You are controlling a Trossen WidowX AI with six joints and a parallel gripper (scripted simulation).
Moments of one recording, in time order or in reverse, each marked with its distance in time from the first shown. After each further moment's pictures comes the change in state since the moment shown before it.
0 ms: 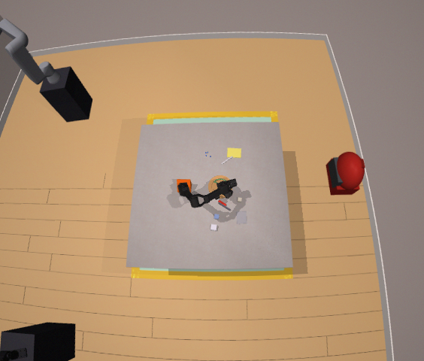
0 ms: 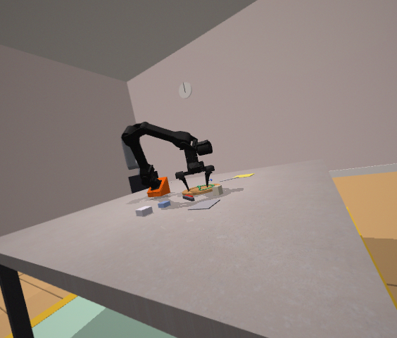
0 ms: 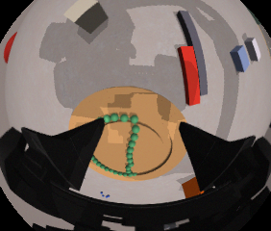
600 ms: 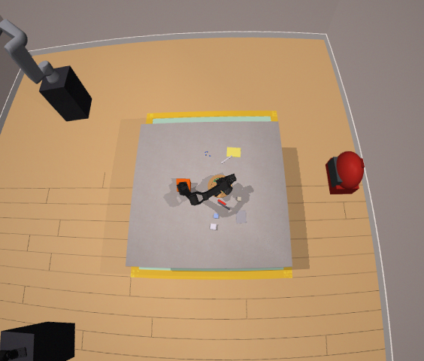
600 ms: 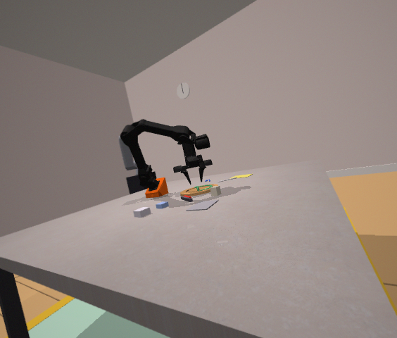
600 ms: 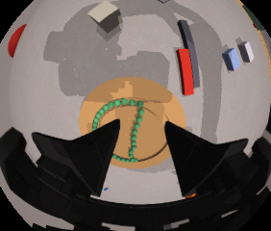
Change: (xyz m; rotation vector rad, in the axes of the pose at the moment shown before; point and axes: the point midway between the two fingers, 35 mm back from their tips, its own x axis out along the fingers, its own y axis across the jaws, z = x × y) arm -0.030 0.007 -0.011 -0.045 -0.004 0.002
